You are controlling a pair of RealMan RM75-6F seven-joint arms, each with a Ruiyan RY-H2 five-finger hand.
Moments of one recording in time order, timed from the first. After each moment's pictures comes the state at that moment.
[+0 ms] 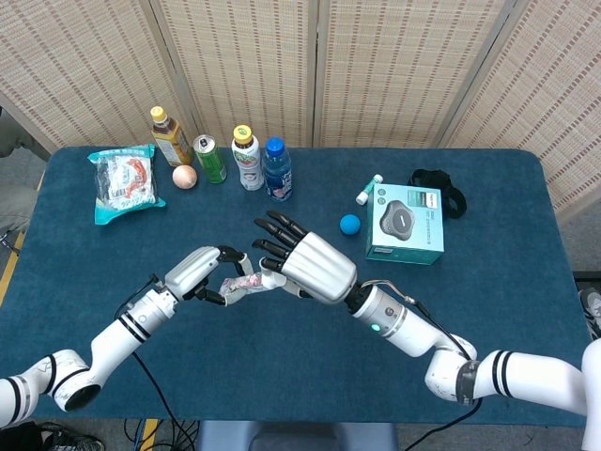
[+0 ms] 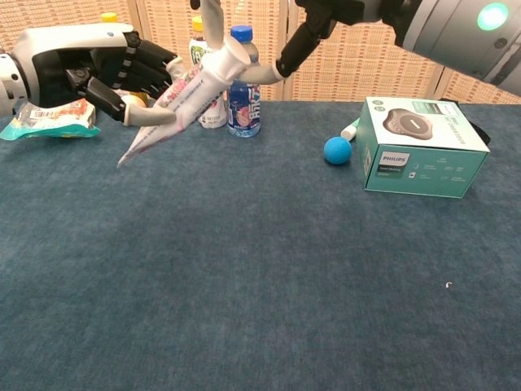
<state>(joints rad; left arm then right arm) -0.80 -1.25 -0.14 -1.61 1.50 0.95 -0.68 0.90 -1.40 0.24 -1.63 -1.64 1.10 -0.18</state>
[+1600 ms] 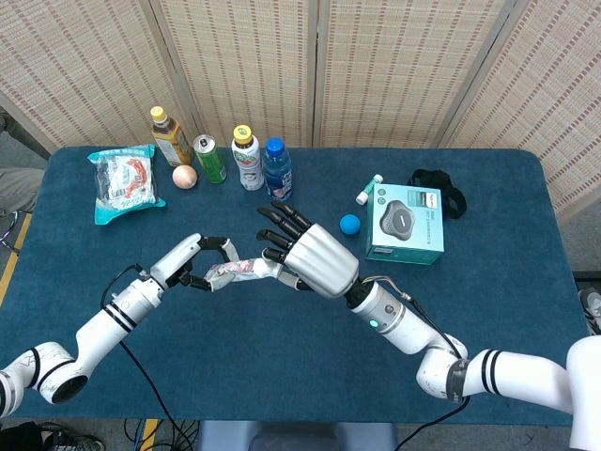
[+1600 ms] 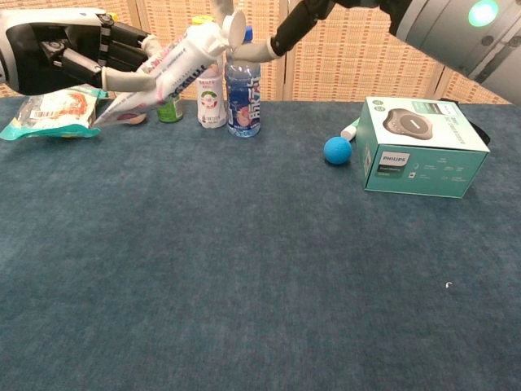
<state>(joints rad) -0.80 -1.19 -0.15 -1.58 1.48 0.91 -0.96 0.90 -1.45 0.25 -1.58 -1.62 1.19 -0.19</state>
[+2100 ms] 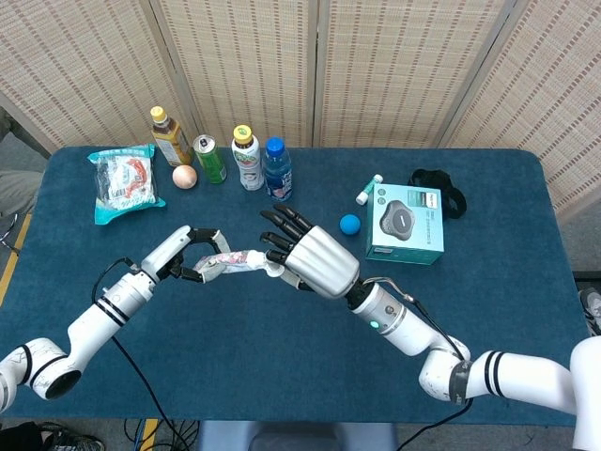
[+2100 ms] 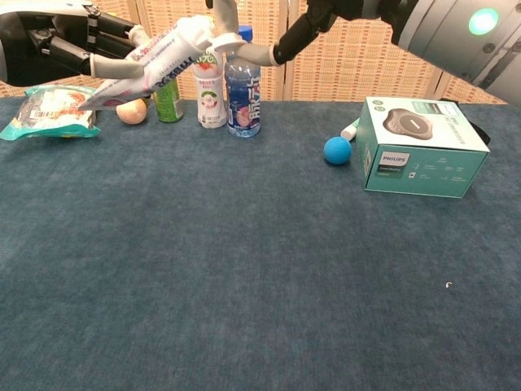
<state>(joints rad) -0.79 -1.17 -0.16 -1.56 1.47 0.90 -1.03 0.90 -1.44 0.24 -1.59 -1.60 1.16 -0.21</state>
